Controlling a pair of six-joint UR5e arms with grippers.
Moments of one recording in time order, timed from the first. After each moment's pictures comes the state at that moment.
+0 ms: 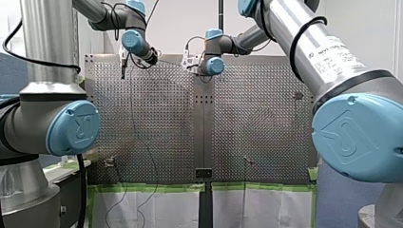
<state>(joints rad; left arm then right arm) -0.18 -1.48 -1.72 -3.03 -1.70 -1.55 2.30 -0.92 0.92 -0.18 1.52 1.67</state>
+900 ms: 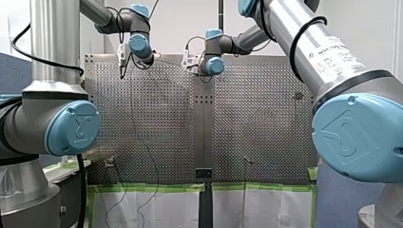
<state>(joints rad) -0.19 -1.56 -1.64 -3.00 -1.85 -1.53 2.30 -0.92 0.92 -0.18 1.52 1.67</state>
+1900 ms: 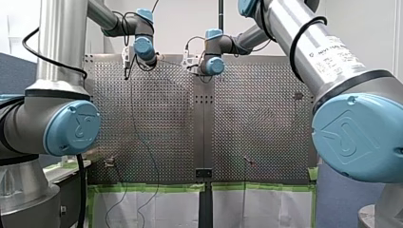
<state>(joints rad) -0.19 -1.66 -1.54 -3.02 -1.85 -1.54 2.30 -0.92 0.92 -0.18 1.51 1.67</state>
